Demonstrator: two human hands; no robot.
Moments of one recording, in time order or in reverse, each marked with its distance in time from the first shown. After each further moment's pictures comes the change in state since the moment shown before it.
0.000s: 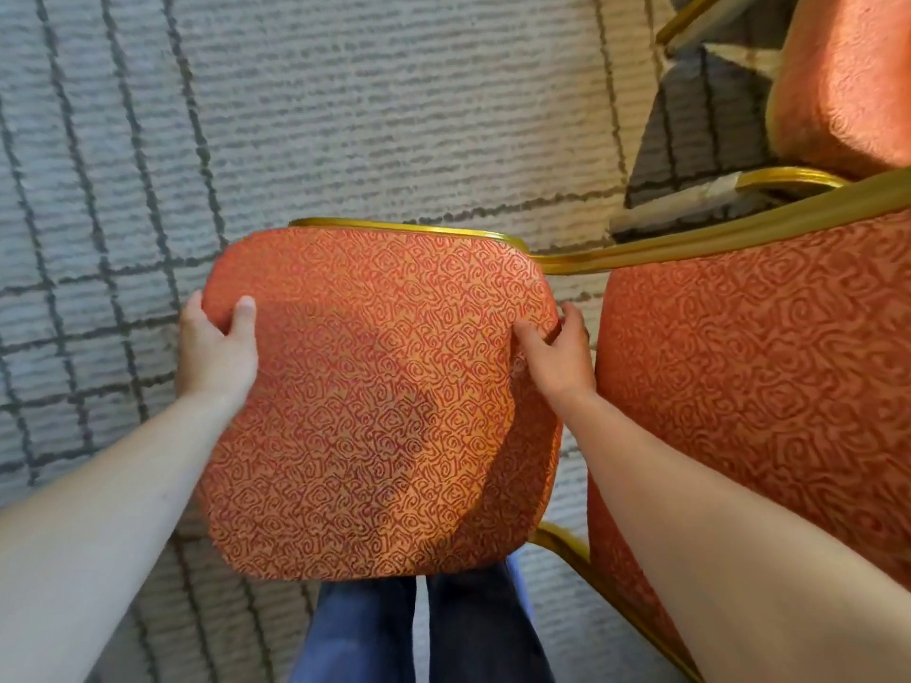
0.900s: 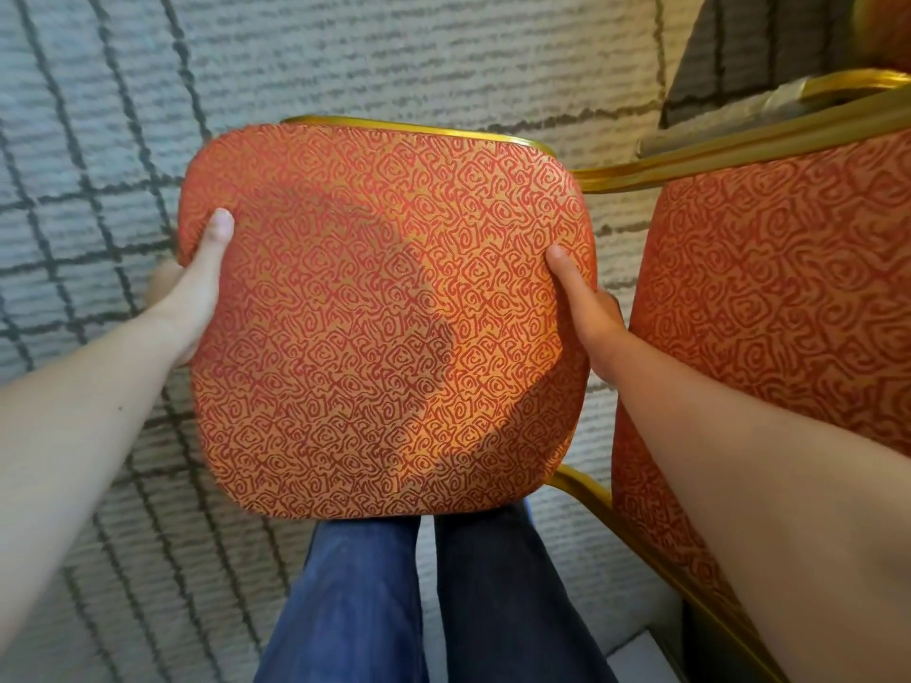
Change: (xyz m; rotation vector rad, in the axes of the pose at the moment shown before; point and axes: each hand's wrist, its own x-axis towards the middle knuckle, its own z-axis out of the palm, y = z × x) left_hand 0.000 -0.013 -0.017 -0.159 -0.116 -0.265; right_hand 0.000 0.021 -0.008 0.215 -0.214 0.303
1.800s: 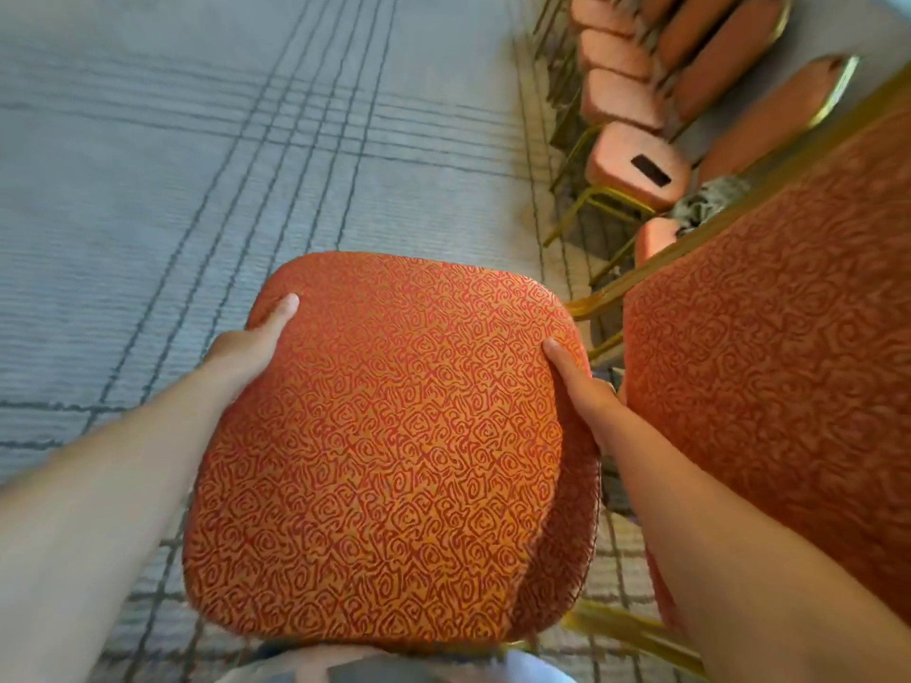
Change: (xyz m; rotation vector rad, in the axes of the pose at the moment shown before) left_hand -0.277 0.179 -0.217 -0.199 0.111 0.150; right_hand -0.344 -0.188 -0.147 -0.124 0.028 -0.467
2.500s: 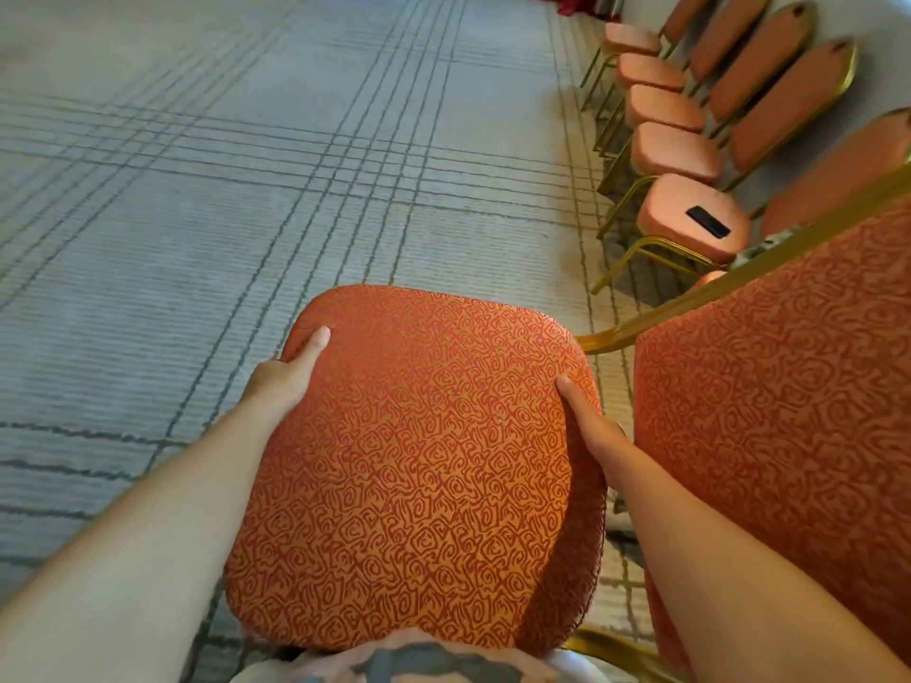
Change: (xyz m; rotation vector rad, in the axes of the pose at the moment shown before) left_hand 0.053 0.033 -0.037 -0.059 0.040 0.060; right_hand 0.060 -0.049 0.061 0.057 -0.085 0.001
